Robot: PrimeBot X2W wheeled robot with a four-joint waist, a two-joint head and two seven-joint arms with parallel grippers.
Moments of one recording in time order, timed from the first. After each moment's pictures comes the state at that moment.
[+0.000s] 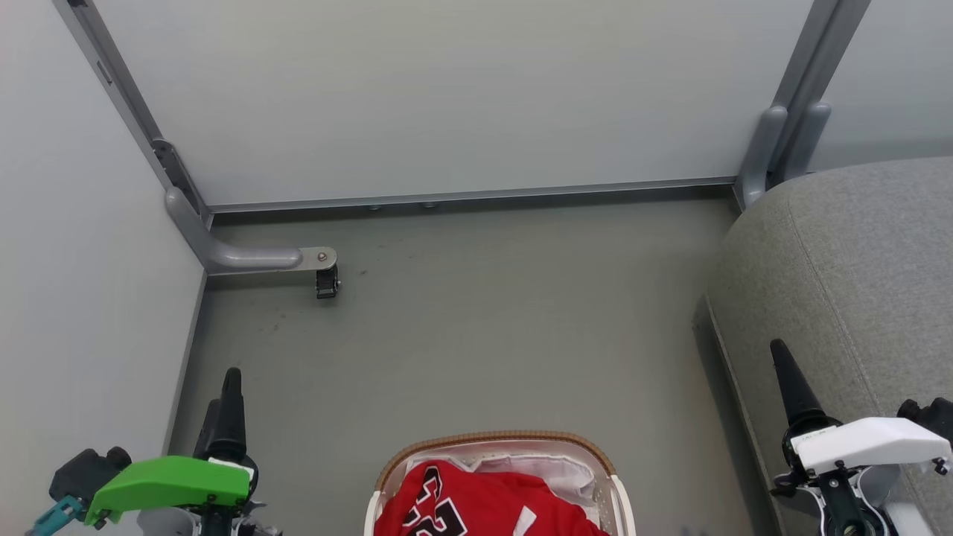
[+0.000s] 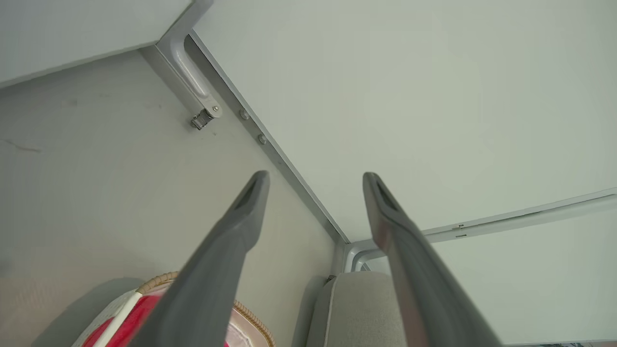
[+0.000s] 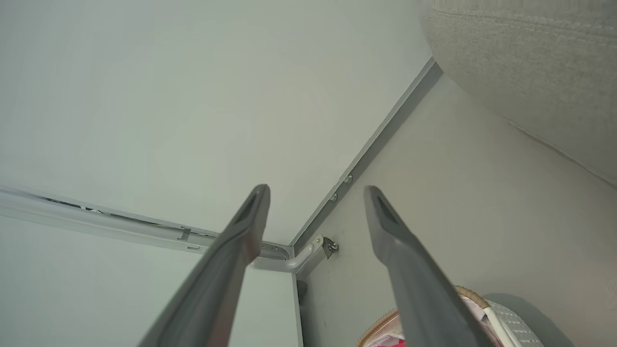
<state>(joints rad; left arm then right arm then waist) -0.07 0.05 0.04 0.32 -1.14 -0.11 0.00 -0.08 -0.08 -0.07 0.28 1.18 0.13 0.00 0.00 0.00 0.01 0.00</state>
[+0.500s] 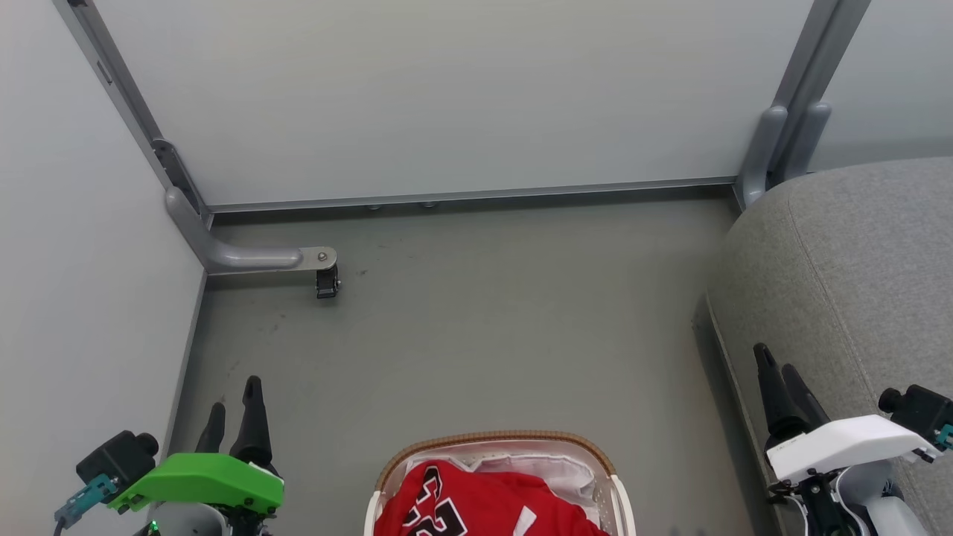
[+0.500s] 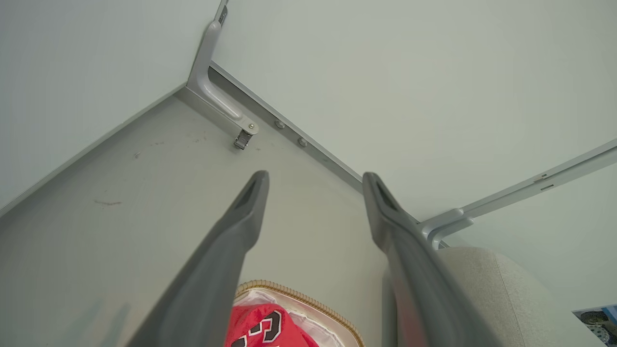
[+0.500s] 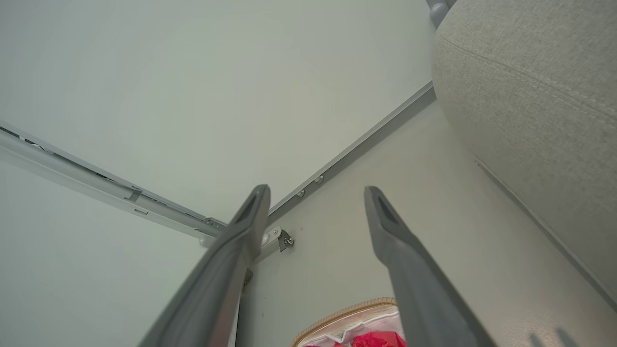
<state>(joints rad) -0.07 0.09 -0.05 0.33 -0.86 -0.03 -0.05 -0.09 -0.10 -0.02 0.30 0.92 0.13 -0.05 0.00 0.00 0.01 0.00</state>
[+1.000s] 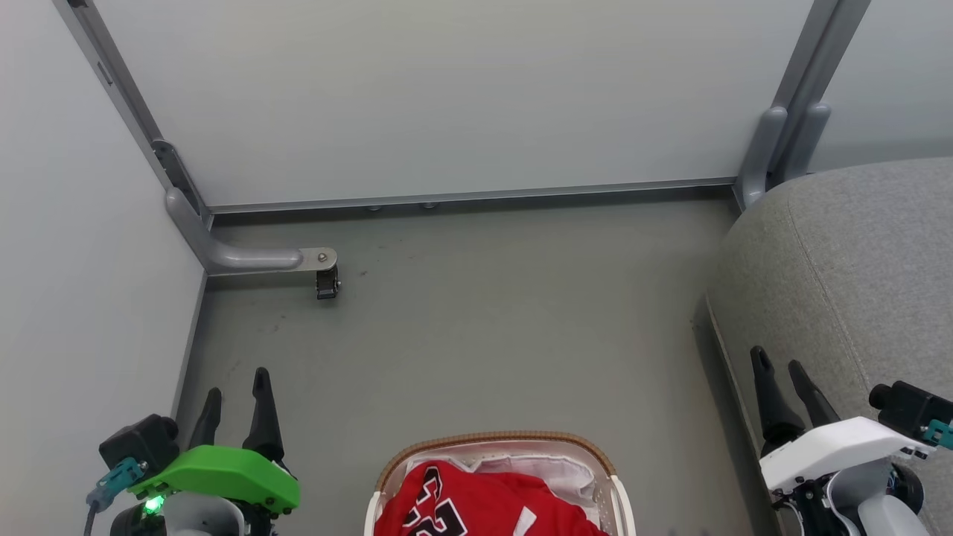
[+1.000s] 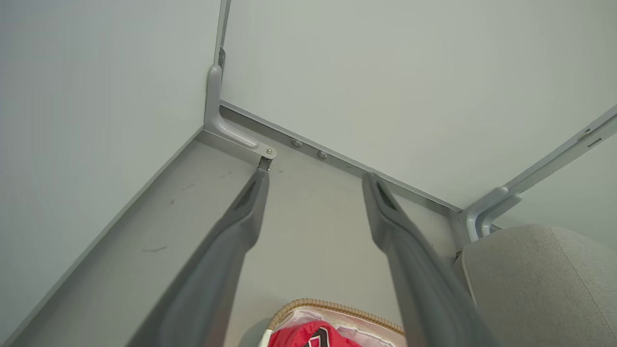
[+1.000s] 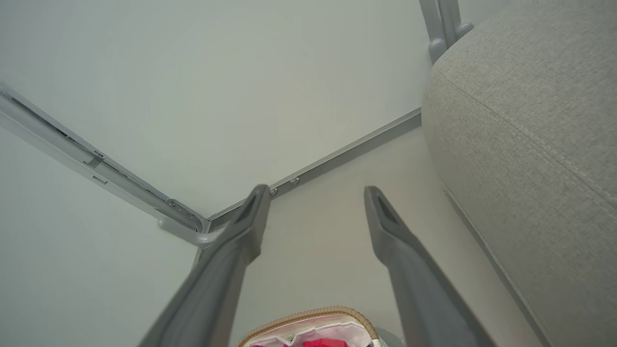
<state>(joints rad) -0.07 0.13 -0.14 0.29 -0.67 0.05 -0.10 -0.09 -0.11 -0.02 0.31 0.71 0.13 -0.10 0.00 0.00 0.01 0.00</state>
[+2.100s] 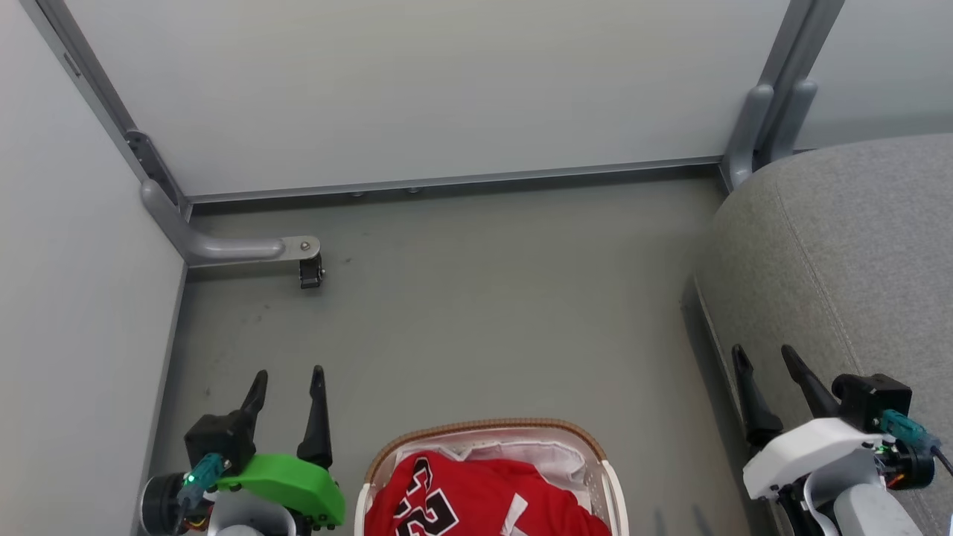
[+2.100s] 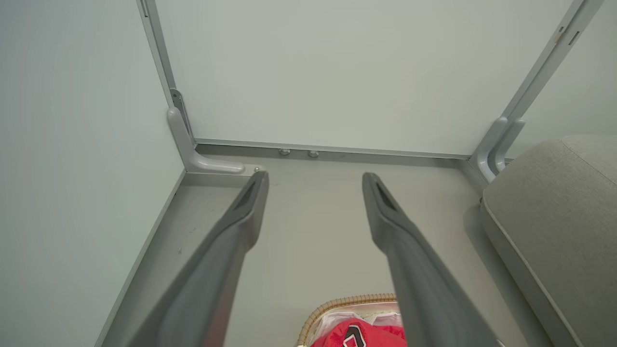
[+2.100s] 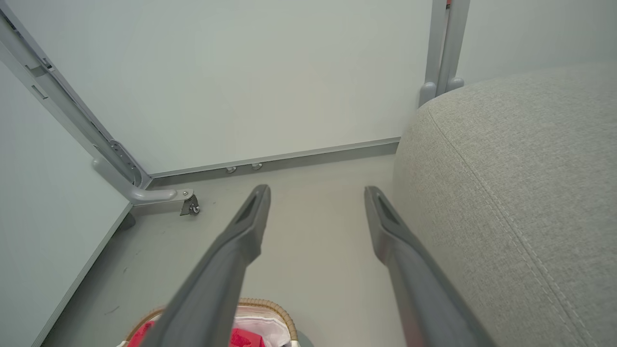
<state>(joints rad) -0.09 0.12 -0.23 0.34 -0.36 0.02 -0.19 -0.12 -0.12 0.01 0.36 0.35 0.13 -0.19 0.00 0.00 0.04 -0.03</state>
